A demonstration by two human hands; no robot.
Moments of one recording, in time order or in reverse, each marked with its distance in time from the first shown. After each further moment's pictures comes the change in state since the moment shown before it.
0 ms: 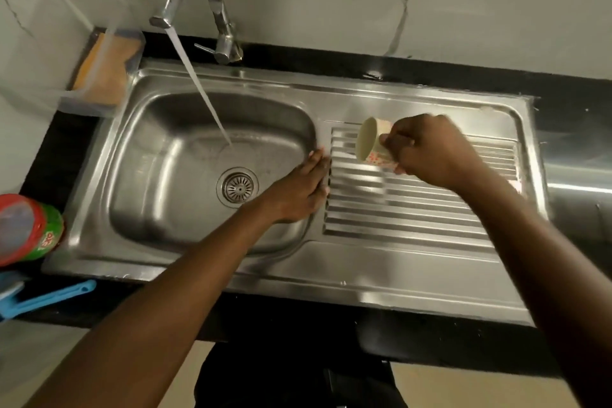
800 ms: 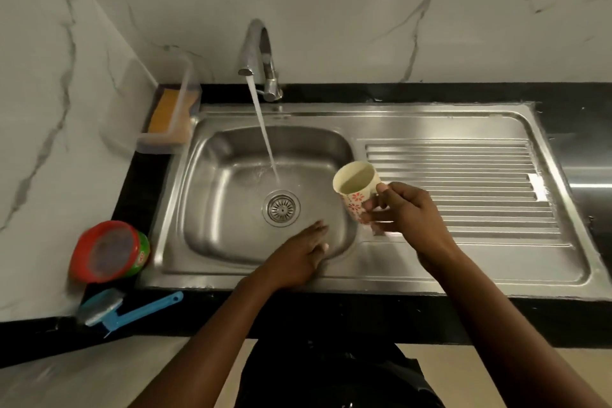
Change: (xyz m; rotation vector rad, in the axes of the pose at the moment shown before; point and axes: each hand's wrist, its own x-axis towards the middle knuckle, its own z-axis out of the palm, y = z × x) left_hand -0.148 -0.052 0.012 -0.219 0.058 -0.060; right_hand -0.090 -0.099 0.113 1.061 0.140 0.243
